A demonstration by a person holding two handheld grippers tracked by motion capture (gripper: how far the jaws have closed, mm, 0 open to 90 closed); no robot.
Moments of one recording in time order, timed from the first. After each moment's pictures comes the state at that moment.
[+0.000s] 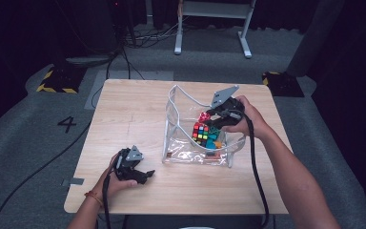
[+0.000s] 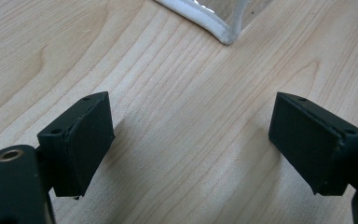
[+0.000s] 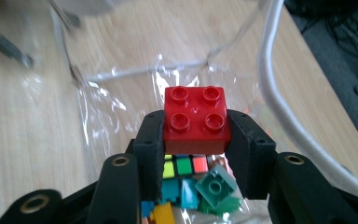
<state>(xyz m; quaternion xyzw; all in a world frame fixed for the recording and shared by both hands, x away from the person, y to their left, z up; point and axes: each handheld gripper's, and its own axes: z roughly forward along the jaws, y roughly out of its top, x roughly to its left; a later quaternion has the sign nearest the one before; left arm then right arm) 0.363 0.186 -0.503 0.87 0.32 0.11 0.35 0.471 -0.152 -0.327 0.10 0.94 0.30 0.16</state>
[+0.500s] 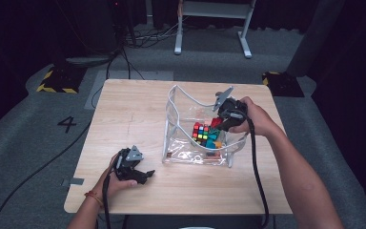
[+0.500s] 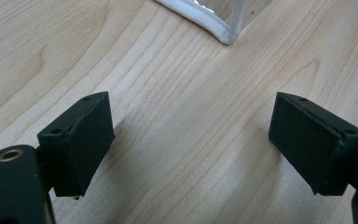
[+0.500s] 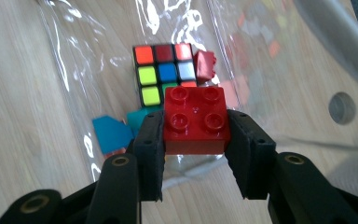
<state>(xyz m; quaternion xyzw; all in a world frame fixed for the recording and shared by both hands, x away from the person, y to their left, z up) 0.363 0.186 -0.503 0.87 0.32 0.11 0.35 0.483 -0.164 -0.339 0.13 0.97 0.17 0.14</state>
